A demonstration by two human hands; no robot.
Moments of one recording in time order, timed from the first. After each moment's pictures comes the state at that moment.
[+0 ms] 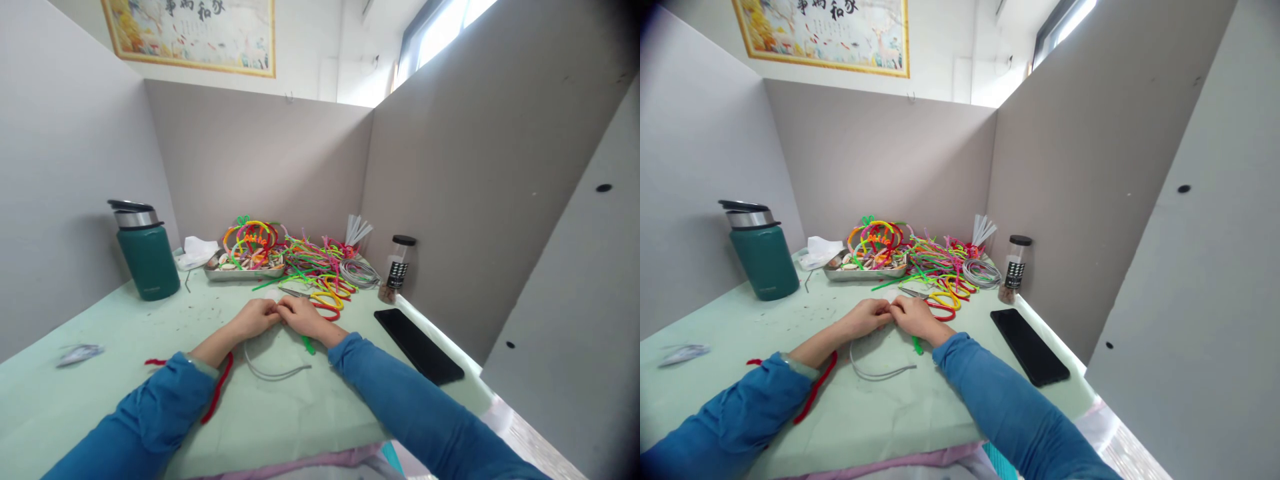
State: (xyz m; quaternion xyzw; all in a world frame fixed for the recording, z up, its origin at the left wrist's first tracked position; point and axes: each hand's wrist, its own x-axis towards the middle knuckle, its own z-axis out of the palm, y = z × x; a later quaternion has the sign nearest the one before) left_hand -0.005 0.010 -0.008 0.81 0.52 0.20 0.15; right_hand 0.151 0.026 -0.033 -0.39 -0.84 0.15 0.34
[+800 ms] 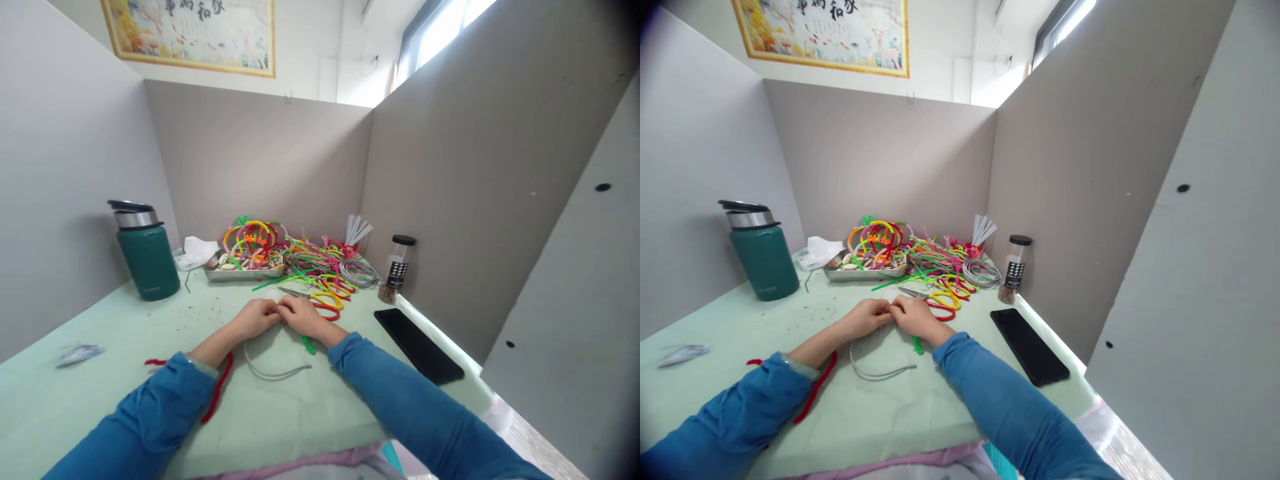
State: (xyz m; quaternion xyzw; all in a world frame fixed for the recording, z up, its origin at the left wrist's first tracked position) left_hand -0.005 0.010 -0.008 0.81 0.53 0.20 0.15; right_hand 0.151 0.025 -0.032 -0.39 -0.84 0.15 0.34
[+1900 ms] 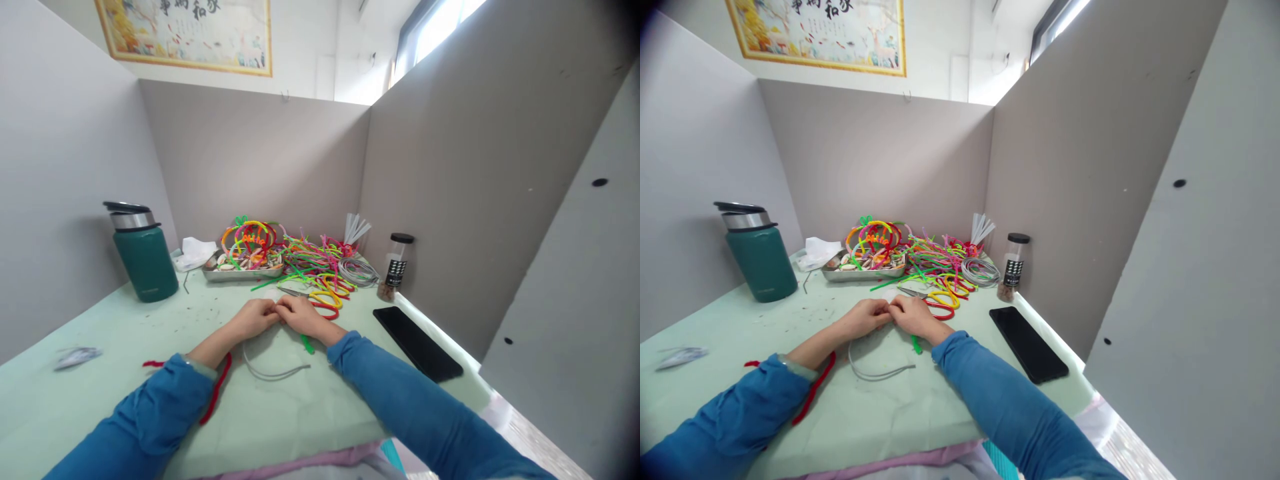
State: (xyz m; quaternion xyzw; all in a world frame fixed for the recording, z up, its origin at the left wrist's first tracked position) left_hand -0.007 0.012 -0.011 0.82 0.52 0.21 0.15; right_hand 0.152 0.027 -0.032 -0.39 -0.84 0.16 0.34
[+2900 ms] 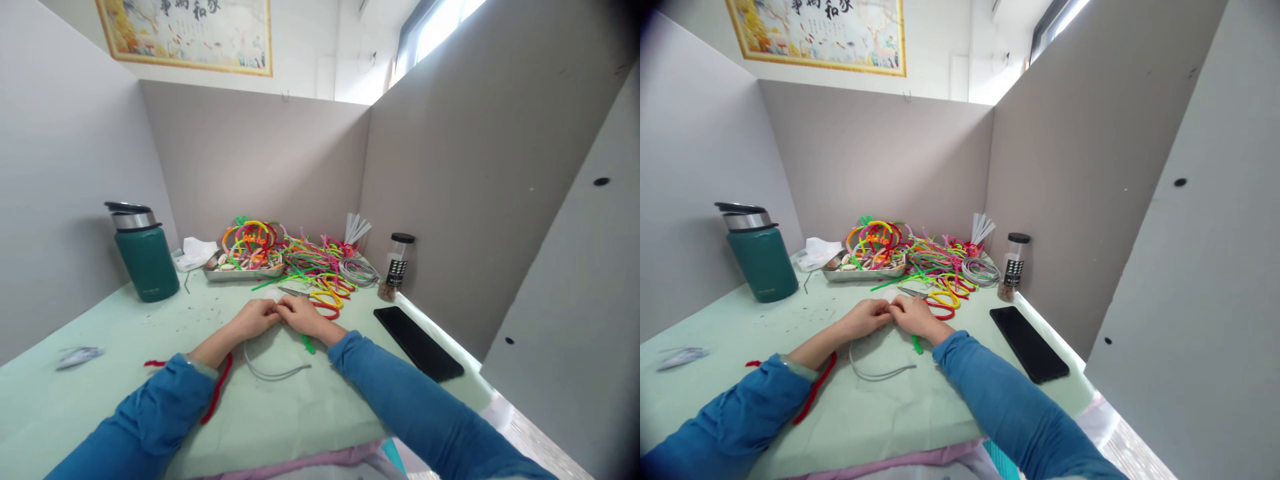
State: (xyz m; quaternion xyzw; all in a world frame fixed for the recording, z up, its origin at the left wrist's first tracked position) left_hand -0.007 0.015 -0.014 0.82 0.51 0.21 0.14; right_hand 0.152 0.025 -0.030 -0.38 -0.84 0.17 0.34
